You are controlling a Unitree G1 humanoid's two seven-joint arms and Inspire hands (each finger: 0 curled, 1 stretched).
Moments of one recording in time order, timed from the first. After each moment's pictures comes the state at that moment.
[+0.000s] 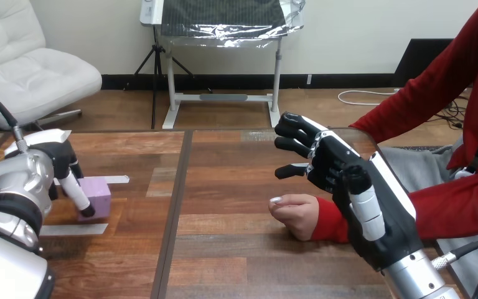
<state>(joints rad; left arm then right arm) -0.95 0.54 -0.49 1.33 0.65 0.09 -0.20 0.12 -0.17 0.03 -0.07 0.16 -0.37 0.42</state>
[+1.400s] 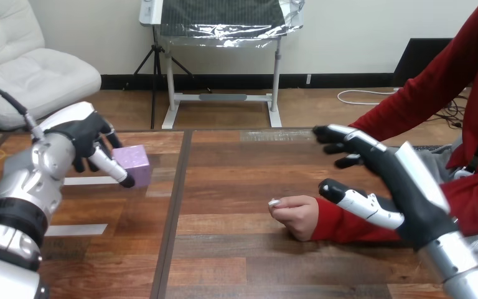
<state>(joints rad) -0.85 0.54 -0.36 1.03 0.54 0.06 -0.21 -0.01 -0.37 -0.06 0.12 -0.25 -0.48 0.17</state>
